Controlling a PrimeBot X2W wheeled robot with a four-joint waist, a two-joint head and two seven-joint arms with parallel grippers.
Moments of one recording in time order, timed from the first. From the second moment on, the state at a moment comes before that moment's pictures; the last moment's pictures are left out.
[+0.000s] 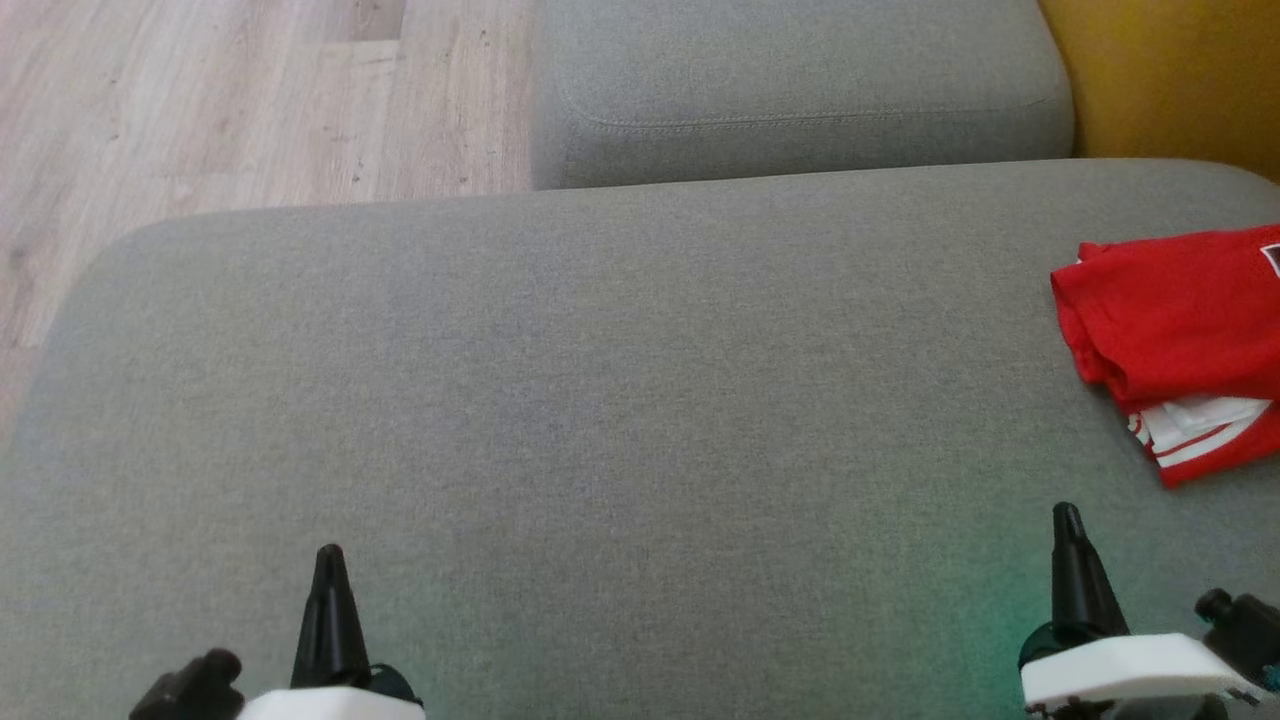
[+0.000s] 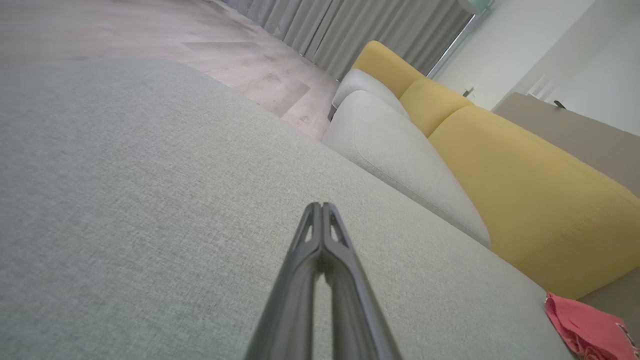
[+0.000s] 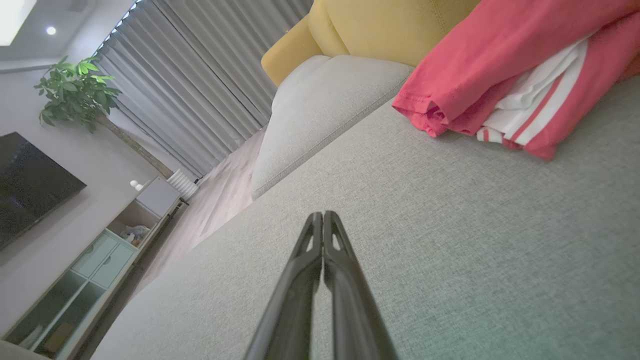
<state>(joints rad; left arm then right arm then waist) 0.15 0.07 -0.16 0.12 -0.69 0.03 -0.15 0.12 -0.05 0.01 0.23 0.68 0.12 -0.14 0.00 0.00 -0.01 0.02</state>
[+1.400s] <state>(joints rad) 0.04 0.07 -0.06 0.20 -1.21 -0.05 -0.03 0.03 -0.06 -0.04 0.26 1.20 0.12 -0.03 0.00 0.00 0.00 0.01</state>
